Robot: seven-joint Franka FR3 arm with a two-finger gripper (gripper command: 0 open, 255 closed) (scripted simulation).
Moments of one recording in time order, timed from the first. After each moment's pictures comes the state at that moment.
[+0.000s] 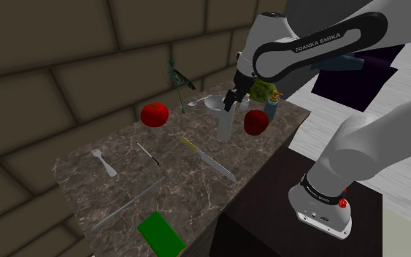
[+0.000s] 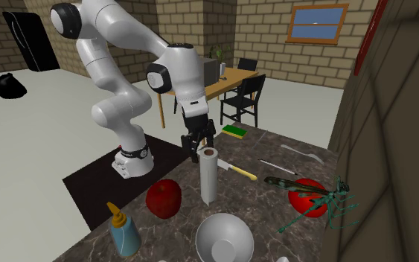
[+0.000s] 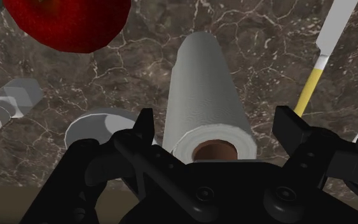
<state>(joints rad) -0.06 -0.54 0.00 -2.71 0.01 2.37 -0.04</state>
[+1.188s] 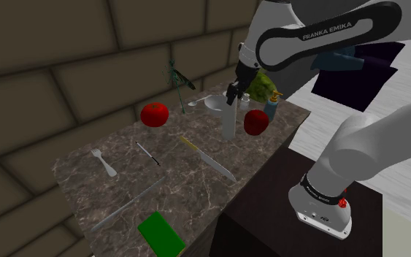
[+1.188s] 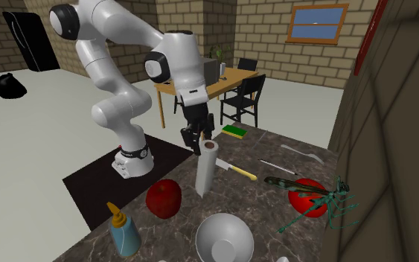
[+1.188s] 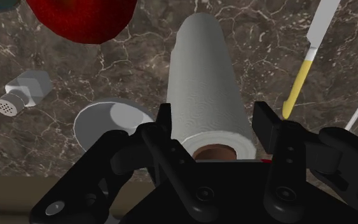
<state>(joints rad) -0.06 -0.58 0.00 -2.65 0.01 2.27 -0.04</state>
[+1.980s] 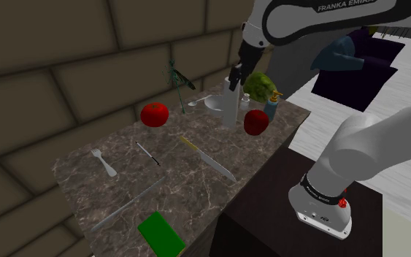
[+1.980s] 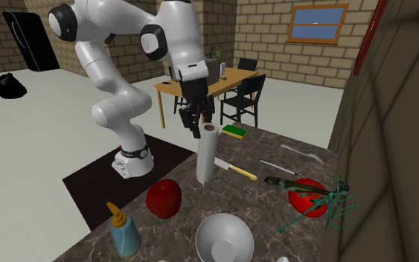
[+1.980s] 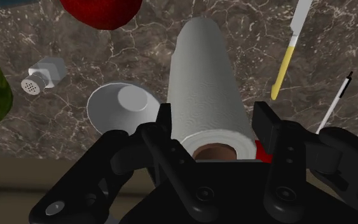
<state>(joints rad) -0.06 -0.63 0.00 -2.52 0.01 2.09 -0.04</state>
